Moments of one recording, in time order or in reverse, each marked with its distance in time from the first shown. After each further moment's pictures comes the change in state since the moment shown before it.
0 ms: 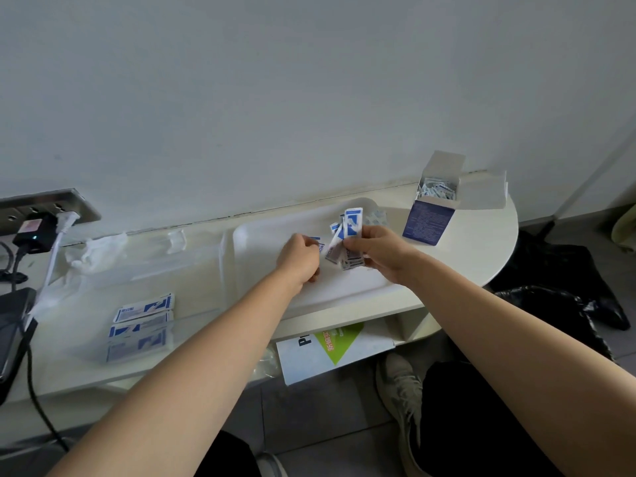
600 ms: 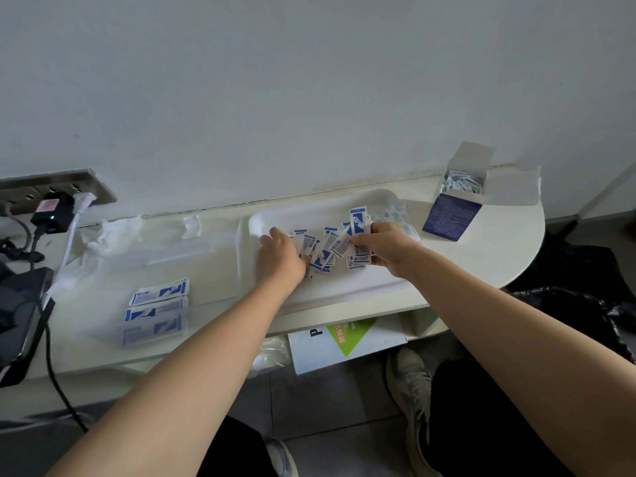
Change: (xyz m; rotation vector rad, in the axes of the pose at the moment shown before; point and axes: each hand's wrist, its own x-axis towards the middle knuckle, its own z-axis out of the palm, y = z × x) left_hand 0.012 -0.039 -0.033 0.616 0.230 0.064; right_hand 0.014 0.001 0.021 -0.070 0.089 0.122
